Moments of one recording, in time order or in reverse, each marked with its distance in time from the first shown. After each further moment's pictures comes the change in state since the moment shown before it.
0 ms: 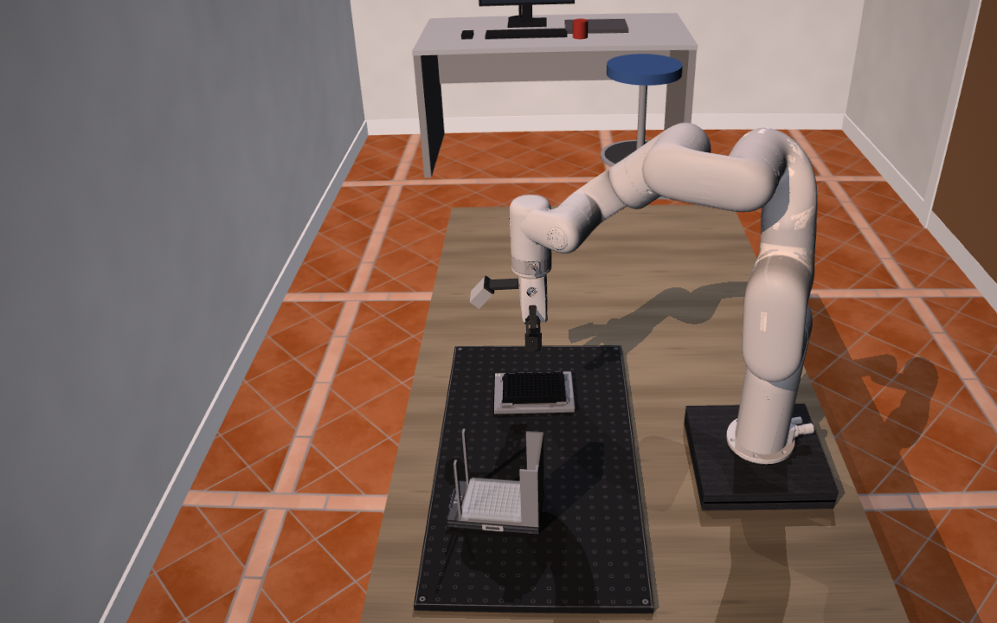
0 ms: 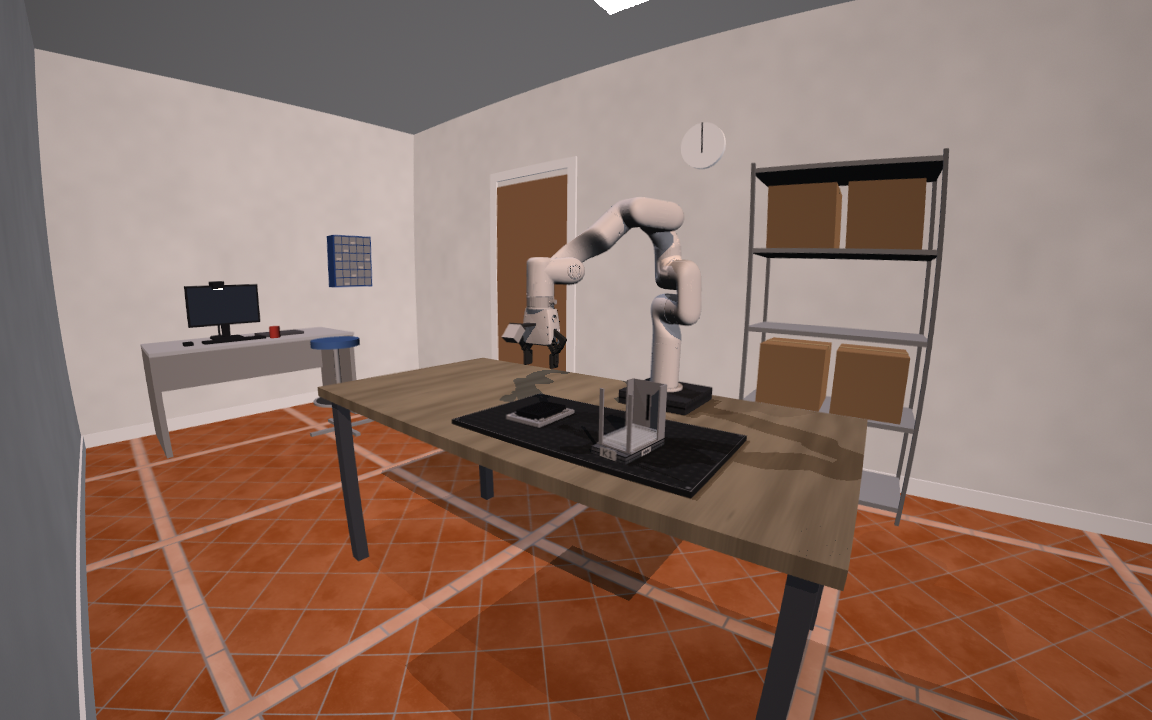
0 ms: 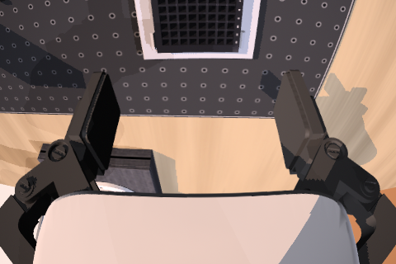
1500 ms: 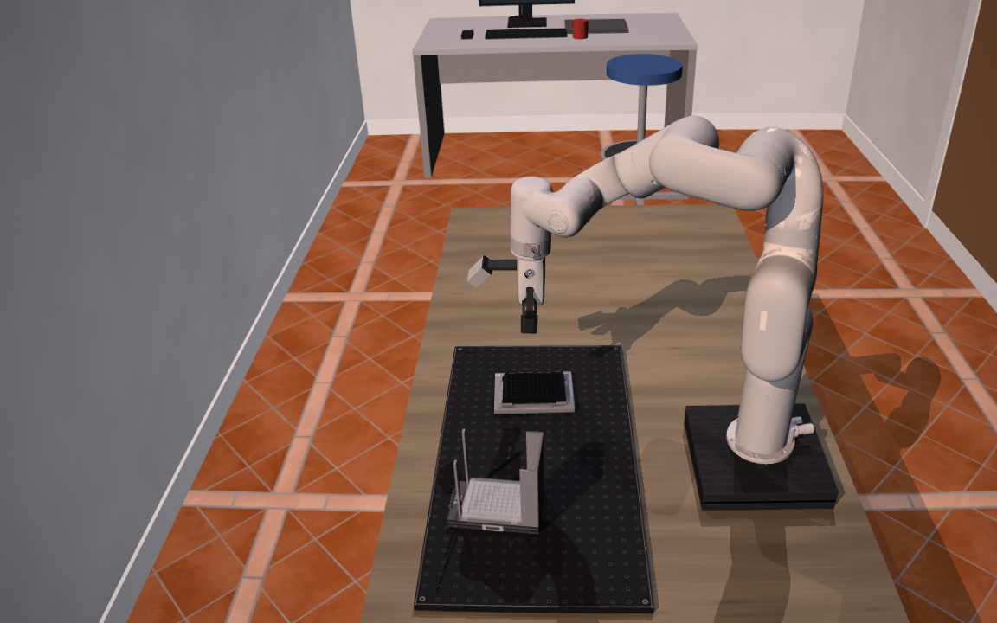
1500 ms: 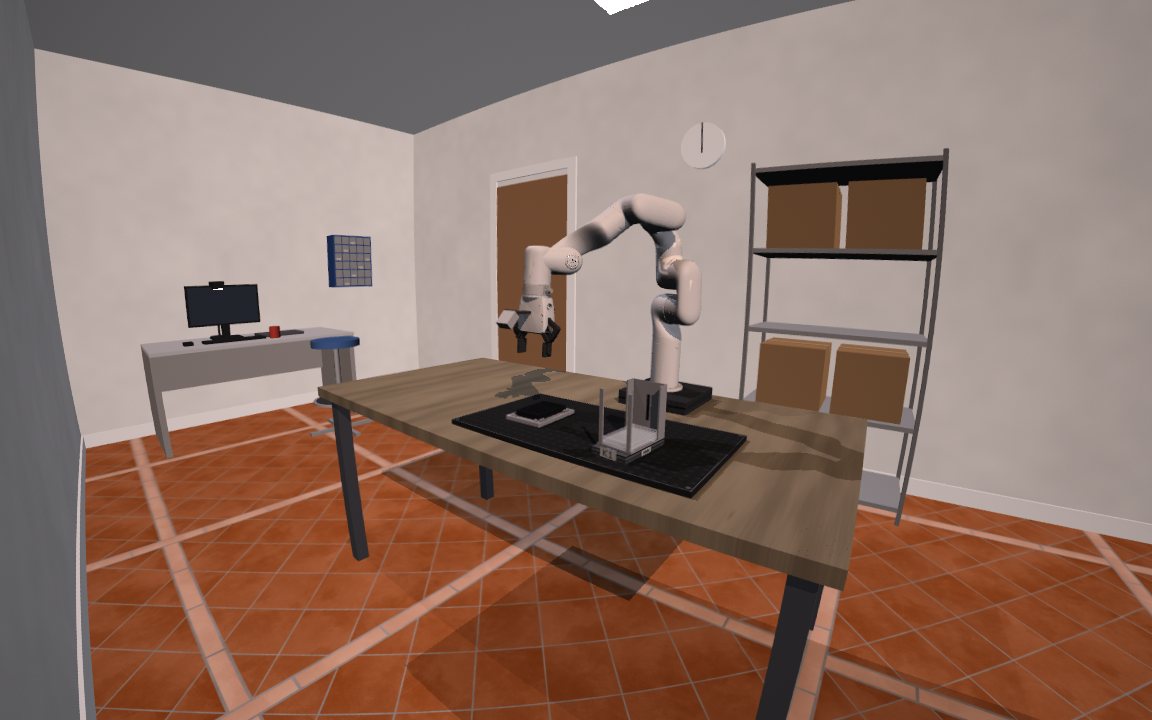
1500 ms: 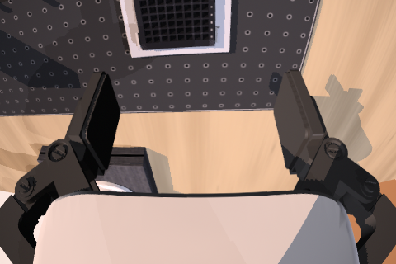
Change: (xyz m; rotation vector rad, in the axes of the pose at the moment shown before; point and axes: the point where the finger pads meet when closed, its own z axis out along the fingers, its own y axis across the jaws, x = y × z) arm 0.006 0.019 -0.031 -0.034 0.038 0.023
